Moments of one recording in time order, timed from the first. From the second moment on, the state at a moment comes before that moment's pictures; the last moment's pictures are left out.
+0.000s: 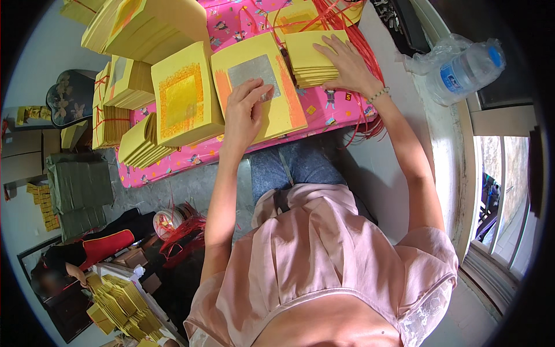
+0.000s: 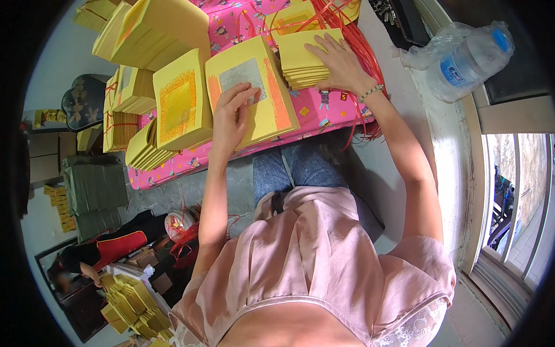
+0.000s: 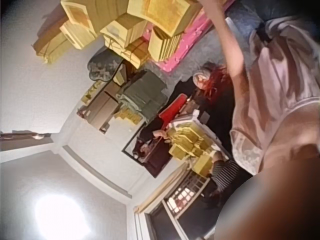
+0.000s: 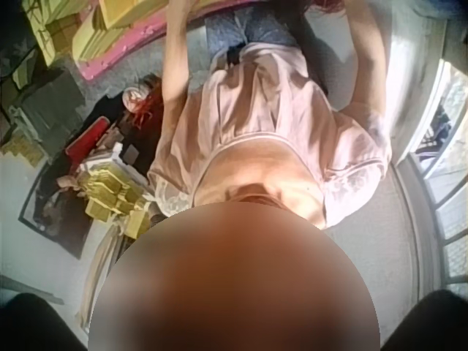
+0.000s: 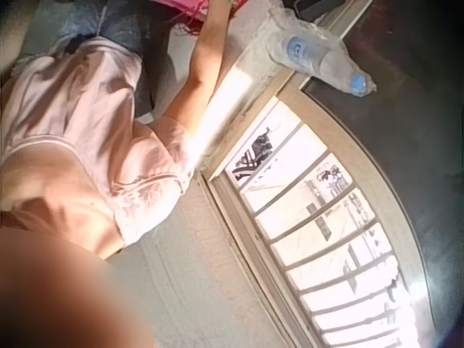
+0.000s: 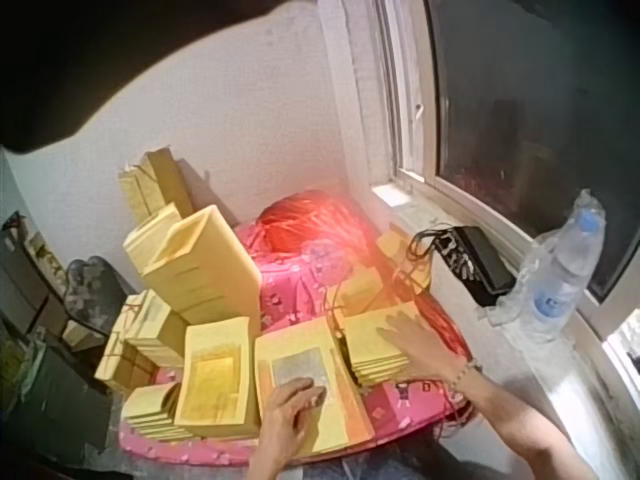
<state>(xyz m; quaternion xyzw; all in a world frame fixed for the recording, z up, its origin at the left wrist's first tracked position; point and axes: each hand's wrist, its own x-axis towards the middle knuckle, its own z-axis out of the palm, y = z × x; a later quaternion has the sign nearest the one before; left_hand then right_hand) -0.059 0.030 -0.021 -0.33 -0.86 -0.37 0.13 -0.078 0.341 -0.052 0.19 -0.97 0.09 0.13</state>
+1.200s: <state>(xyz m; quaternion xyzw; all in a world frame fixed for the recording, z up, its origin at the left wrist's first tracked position) -0.030 0.224 -0.095 0.20 -0.27 -0.93 -0.10 -0.081 0.358 -0.044 0.19 -0.97 0.13 0.11</state>
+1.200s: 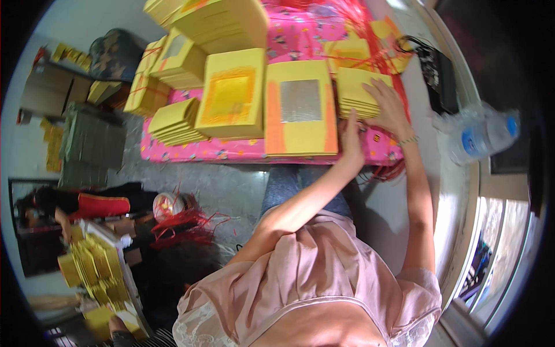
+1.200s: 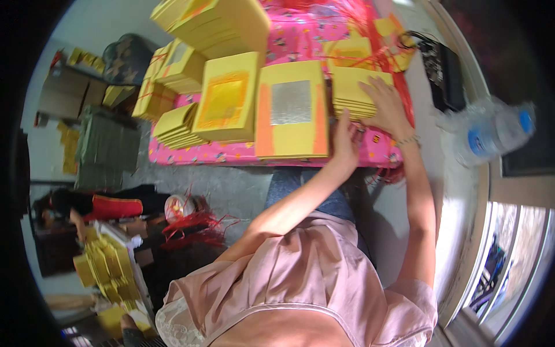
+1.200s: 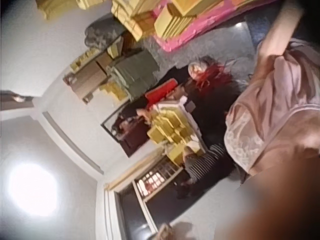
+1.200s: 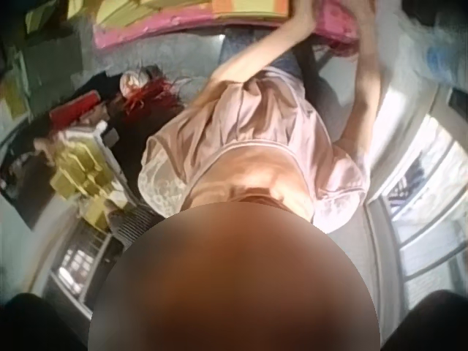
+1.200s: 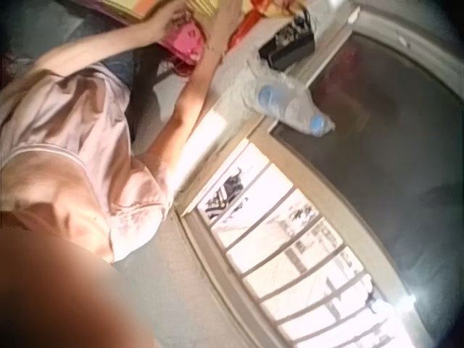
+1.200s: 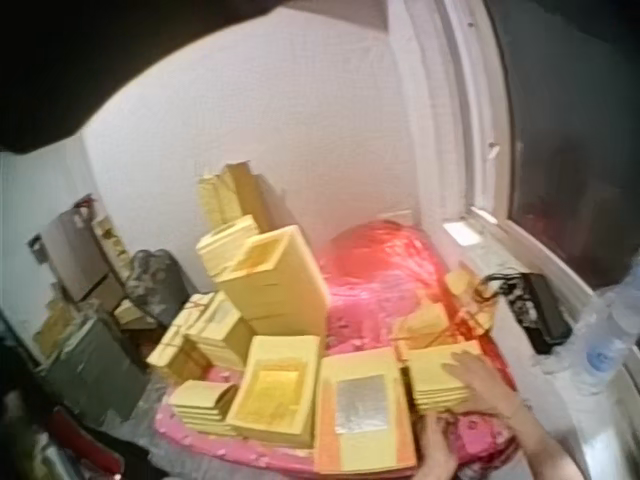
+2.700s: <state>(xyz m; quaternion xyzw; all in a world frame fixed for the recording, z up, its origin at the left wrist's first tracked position) -0.110 -0.268 -0.089 0.43 -0.43 -0.79 0.09 -0.083 0.364 -0.030 0.19 -0.97 0.16 0.03</state>
